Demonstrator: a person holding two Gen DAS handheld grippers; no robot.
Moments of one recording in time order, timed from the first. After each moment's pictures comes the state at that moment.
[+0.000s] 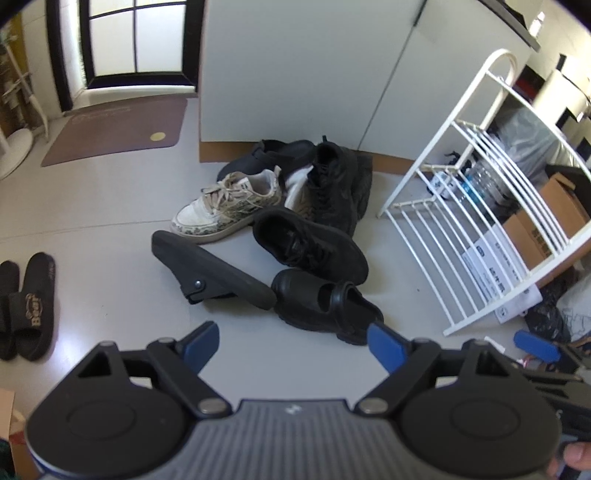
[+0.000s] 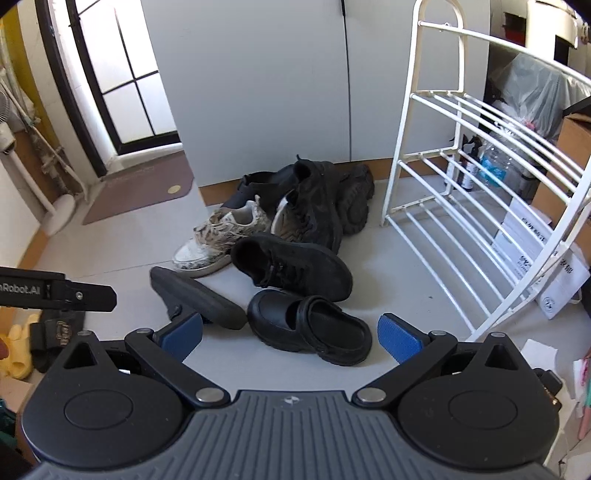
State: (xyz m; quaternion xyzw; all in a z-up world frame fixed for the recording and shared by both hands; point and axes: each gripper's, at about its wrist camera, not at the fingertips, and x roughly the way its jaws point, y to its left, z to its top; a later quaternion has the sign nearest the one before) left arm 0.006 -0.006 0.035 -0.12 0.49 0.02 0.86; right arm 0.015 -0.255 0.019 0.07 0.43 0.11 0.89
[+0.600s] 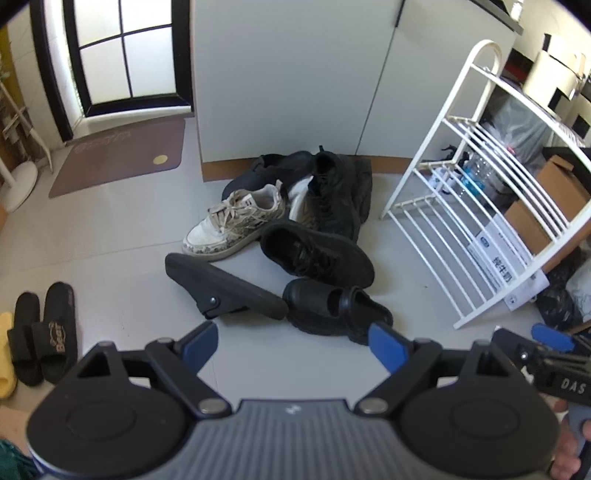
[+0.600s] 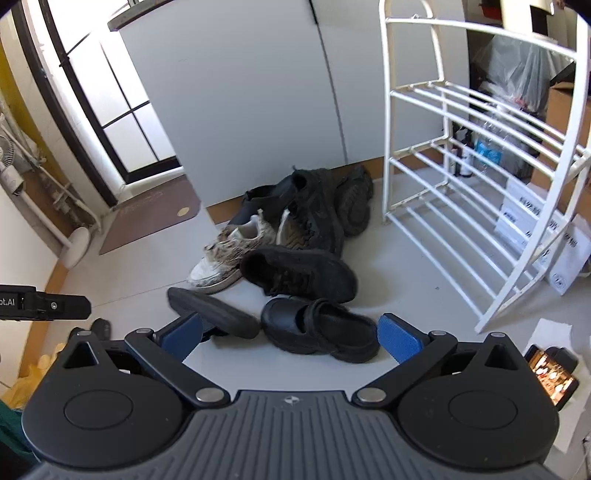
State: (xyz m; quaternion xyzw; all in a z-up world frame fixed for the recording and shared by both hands) left arm 0.022 -0.016 0.052 -0.07 0.49 0.00 0.87; right arm 0.014 -0.293 0.033 0.10 0.43 0.10 0.89
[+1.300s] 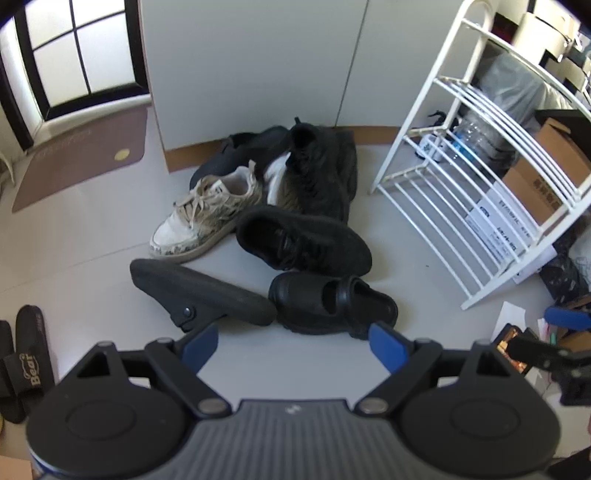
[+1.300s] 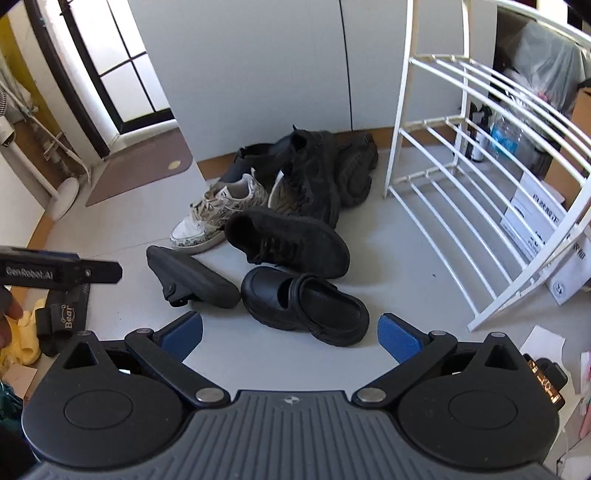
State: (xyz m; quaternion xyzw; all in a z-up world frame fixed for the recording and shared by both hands) left arm 0.072 -0.023 -0.011 -0.04 0.52 -0.04 0.85; right arm 0.057 -0.284 0.001 0.05 0.49 0.12 0.86
